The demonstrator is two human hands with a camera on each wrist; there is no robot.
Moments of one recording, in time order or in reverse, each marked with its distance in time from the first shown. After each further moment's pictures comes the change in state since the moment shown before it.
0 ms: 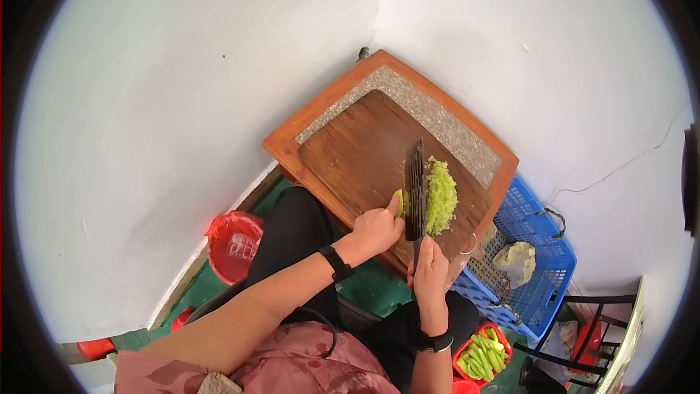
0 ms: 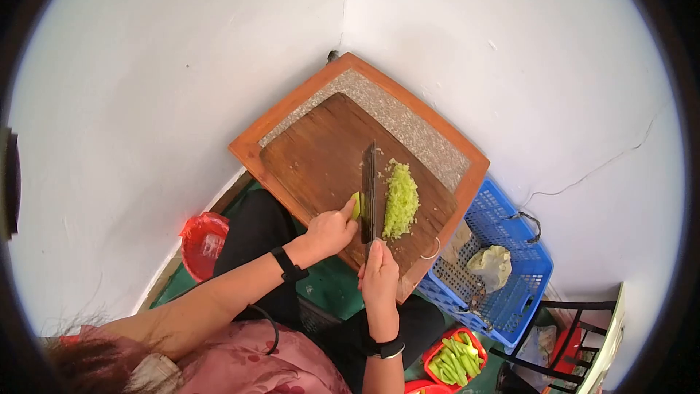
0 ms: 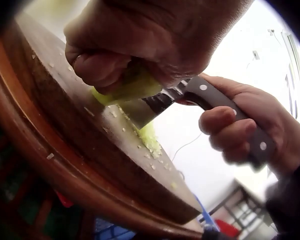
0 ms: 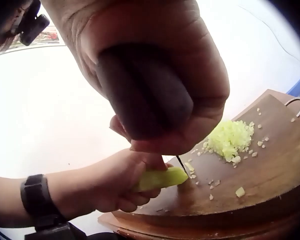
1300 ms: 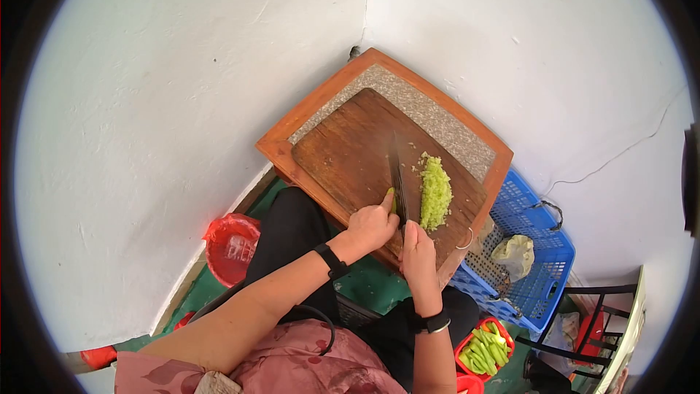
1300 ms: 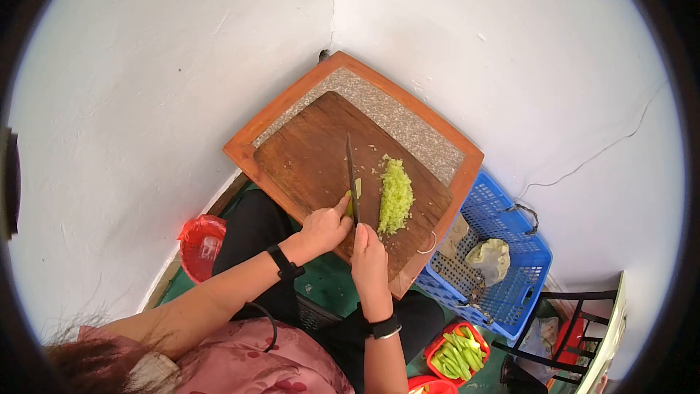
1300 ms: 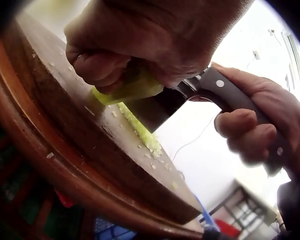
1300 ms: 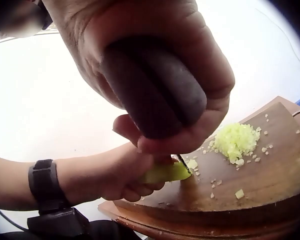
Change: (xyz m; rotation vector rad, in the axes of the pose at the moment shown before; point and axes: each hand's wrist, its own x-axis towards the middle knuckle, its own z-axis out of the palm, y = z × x) left_hand 0.001 -0.002 -0.002 -0.010 -0.034 -0.023; right_hand 0.027 0.016 0.013 -0.259 0.011 -0.182
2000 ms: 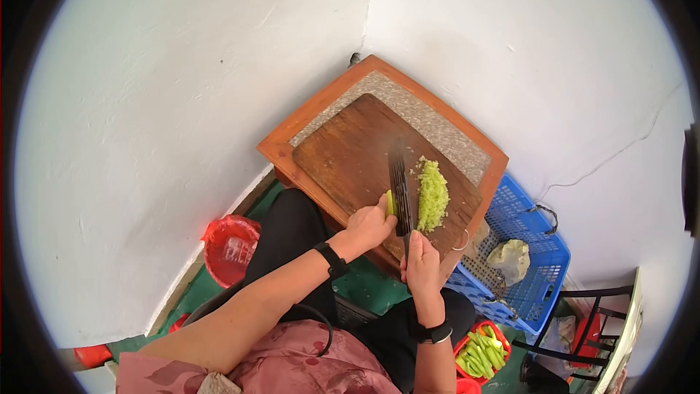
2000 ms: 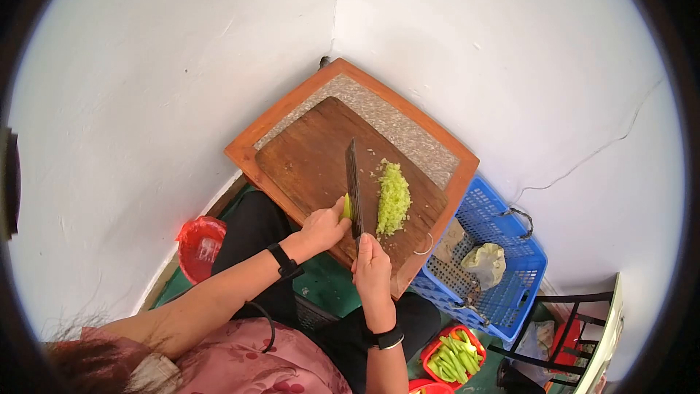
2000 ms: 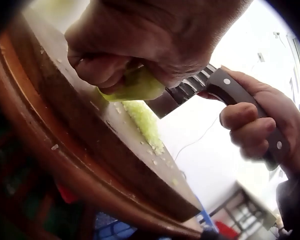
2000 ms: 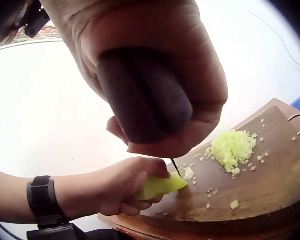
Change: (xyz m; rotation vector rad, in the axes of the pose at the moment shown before) left_hand 0.000 -0.004 -0.004 -0.080 -0.051 -0.011; right_hand -0.024 -0.016 -0.015 0.227 -0.053 0.160
